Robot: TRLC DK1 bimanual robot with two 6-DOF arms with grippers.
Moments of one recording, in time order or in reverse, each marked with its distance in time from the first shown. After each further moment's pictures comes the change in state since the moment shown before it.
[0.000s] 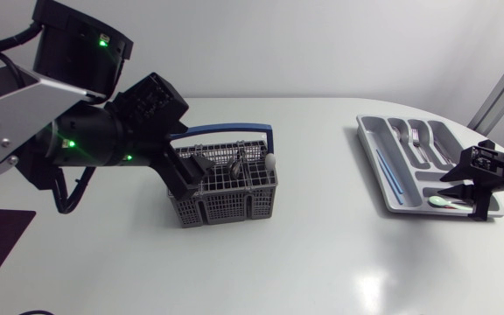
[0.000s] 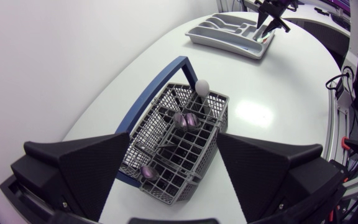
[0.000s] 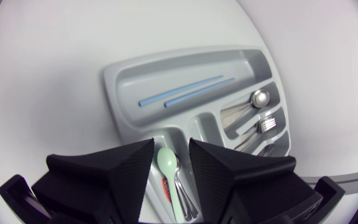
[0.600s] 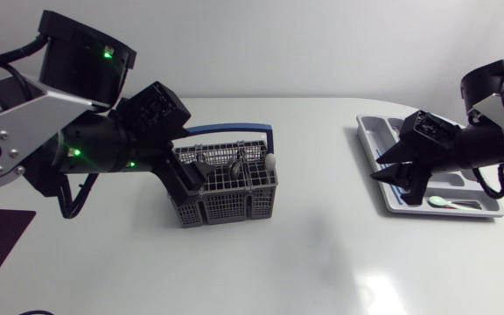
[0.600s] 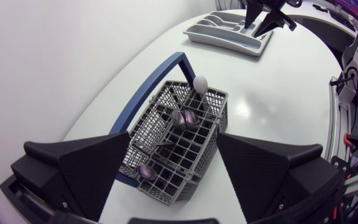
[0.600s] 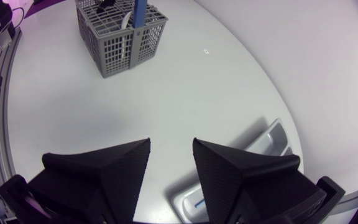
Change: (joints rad) left arm -0.002 0.000 -0.035 0.033 0.000 0.016; right arm 0.484 -0.328 -0.112 -0.053 -0.005 0.610
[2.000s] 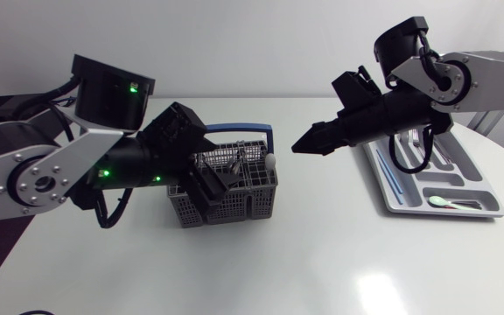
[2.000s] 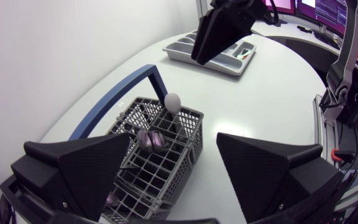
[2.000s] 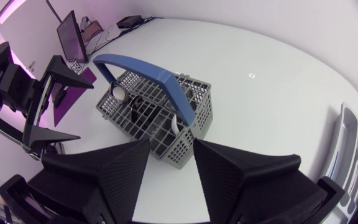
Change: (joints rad) left arm -0.005 0.079 -0.111 0.262 0.188 -0.089; right arm 0.353 0.154 0.225 0.051 -0.118 0.883
